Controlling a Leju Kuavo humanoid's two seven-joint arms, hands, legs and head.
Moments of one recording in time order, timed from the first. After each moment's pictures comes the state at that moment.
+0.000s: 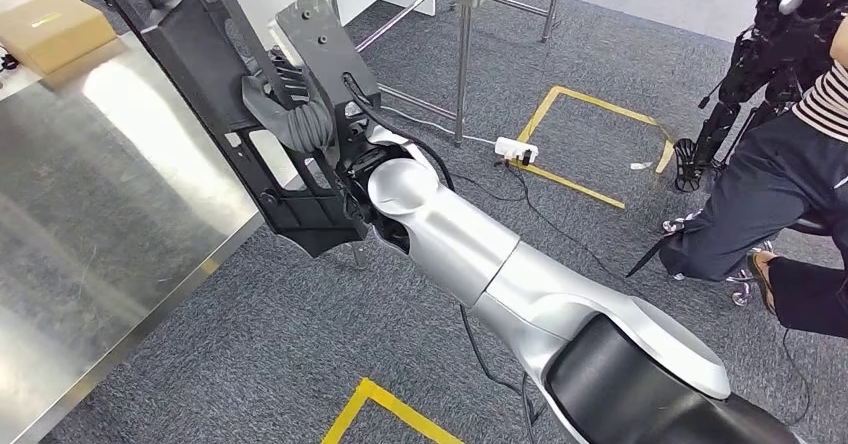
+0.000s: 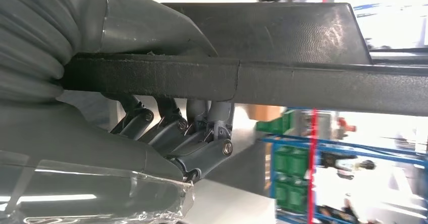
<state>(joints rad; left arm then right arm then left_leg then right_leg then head) -0.14 -0.19 1.28 -0.20 -0.69 0.40 0.13 -1.19 0.34 1.34 -0.70 -0.59 -0.31 -0.08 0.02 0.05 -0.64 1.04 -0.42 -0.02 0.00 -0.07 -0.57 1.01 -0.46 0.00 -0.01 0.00</state>
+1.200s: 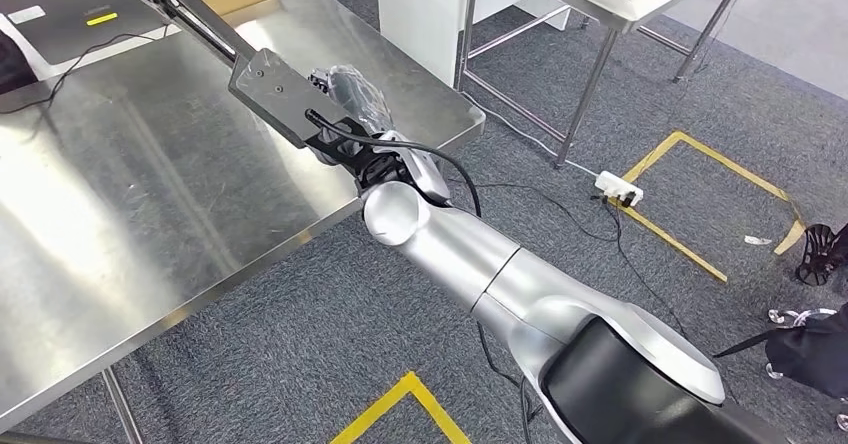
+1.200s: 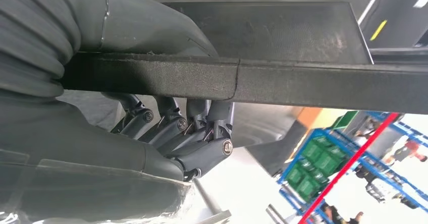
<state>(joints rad) -0.15 -0.19 1.33 -0.20 -0.68 0.44 0.08 -1.16 0.34 1.30 -0.63 0.06 -0.40 0.21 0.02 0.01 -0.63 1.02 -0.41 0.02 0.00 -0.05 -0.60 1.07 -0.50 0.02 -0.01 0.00</state>
